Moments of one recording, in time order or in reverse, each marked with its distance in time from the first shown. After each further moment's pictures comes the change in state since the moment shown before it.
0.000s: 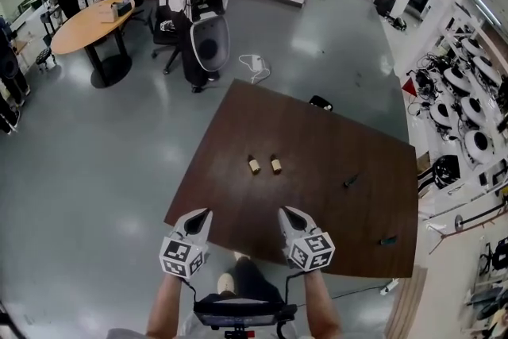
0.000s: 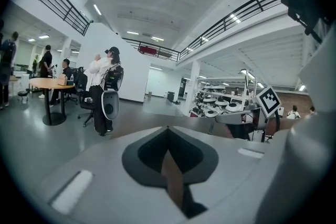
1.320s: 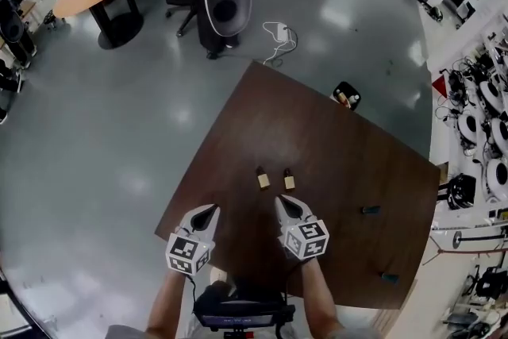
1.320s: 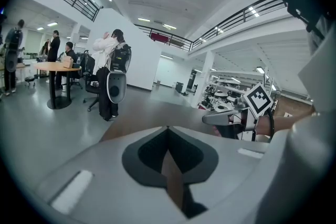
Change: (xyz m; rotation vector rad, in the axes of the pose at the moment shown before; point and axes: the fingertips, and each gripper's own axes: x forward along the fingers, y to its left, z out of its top) left arm 0.120 0.064 -0.036 -0.106 0.119 0.073; right arm 0.164 -0.075 -0.030 0.017 0.219 0.084
